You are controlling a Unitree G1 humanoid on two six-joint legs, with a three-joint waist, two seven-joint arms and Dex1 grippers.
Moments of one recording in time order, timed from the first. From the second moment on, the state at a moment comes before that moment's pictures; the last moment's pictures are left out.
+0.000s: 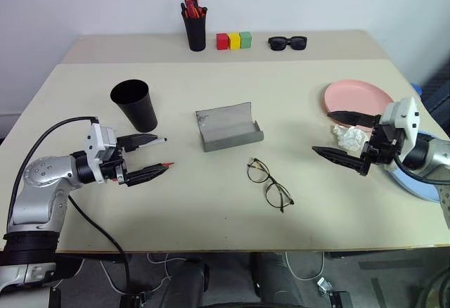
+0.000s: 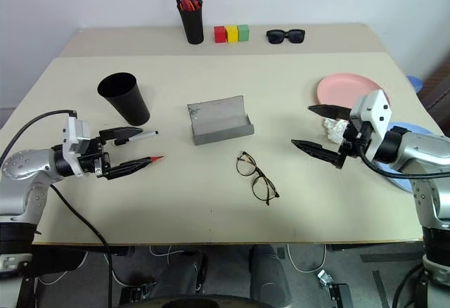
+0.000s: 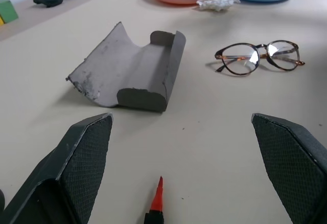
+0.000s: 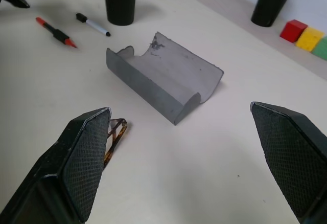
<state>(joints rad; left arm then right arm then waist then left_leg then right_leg) -0.24 0.73 0.18 0.09 -0.49 0.09 -1.27 -0.24 -0.88 -0.28 -0.16 0.56 0.35 1.09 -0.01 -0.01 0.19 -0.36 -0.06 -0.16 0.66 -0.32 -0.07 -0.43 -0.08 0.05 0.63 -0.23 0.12</state>
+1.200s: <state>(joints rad) -0.47 0.69 0.15 0.31 -0.47 0.08 -1.31 -0.25 -0.74 -0.20 -0.19 0.54 0.33 1.02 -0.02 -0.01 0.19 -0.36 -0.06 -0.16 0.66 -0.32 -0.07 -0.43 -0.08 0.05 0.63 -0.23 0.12</state>
